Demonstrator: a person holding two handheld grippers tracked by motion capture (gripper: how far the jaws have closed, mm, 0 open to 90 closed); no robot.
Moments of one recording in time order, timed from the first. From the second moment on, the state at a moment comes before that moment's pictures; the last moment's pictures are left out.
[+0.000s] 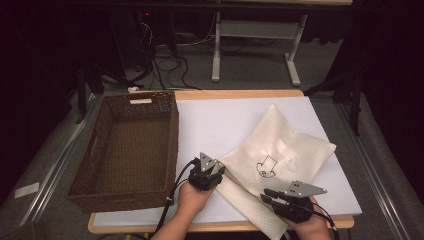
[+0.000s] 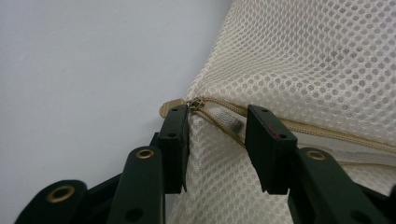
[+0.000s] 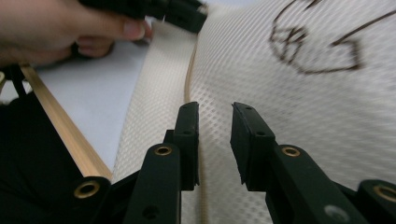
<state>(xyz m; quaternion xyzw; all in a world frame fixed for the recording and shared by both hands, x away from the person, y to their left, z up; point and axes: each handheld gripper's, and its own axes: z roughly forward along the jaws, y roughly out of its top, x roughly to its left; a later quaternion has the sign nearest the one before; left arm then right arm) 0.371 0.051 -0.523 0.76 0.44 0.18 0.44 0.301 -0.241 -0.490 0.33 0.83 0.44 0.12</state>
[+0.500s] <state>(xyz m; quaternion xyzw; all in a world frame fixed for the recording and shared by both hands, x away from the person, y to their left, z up) 0.363 0.056 -0.514 0.74 0.44 0.19 0.48 0.308 -0.316 -0.472 0.46 0.74 0.45 0.23</state>
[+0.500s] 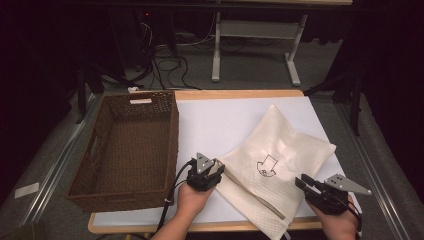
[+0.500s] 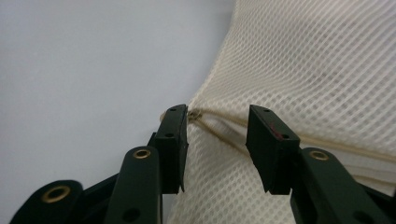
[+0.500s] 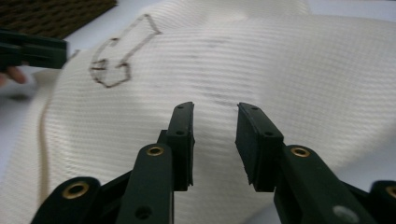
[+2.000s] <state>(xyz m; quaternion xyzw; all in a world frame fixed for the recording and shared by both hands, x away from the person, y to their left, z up) 0.361 0.047 -0.499 0.74 0.40 0.20 0.51 0.324 -0.319 -0.505 0.50 0.78 0.34 0.17</state>
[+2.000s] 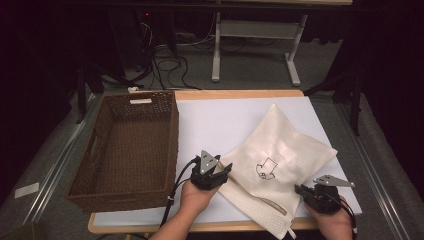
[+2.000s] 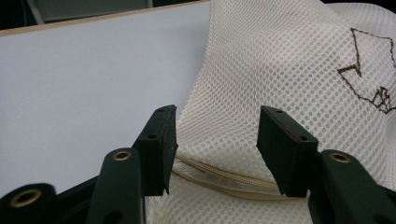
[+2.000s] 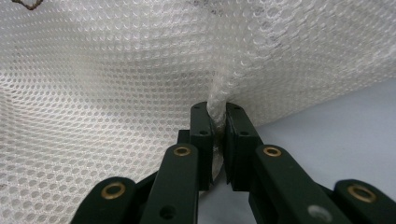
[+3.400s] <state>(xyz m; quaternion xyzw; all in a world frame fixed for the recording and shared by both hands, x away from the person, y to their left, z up) 0.339 0.030 -0.515 0.81 0.36 0.16 0.44 0.361 -0.334 -0.502 0.51 0.77 0.33 0.20</state>
